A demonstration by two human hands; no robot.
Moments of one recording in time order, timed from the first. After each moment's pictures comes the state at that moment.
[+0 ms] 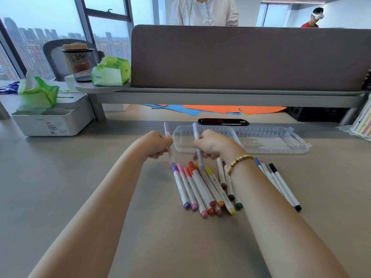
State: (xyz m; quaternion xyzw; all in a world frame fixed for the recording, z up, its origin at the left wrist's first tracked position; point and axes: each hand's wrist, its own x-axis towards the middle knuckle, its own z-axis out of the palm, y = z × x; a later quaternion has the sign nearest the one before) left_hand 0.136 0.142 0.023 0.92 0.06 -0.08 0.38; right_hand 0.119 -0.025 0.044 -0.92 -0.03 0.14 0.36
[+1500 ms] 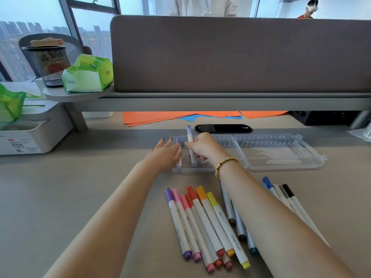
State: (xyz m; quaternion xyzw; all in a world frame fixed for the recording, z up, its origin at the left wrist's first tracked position) left_hand 0.240 0.124 -0.043 0.99 -0.11 -0.05 0.11; right_hand 0.226 -0.017 -0.001 -0.91 0.04 0.05 0.40
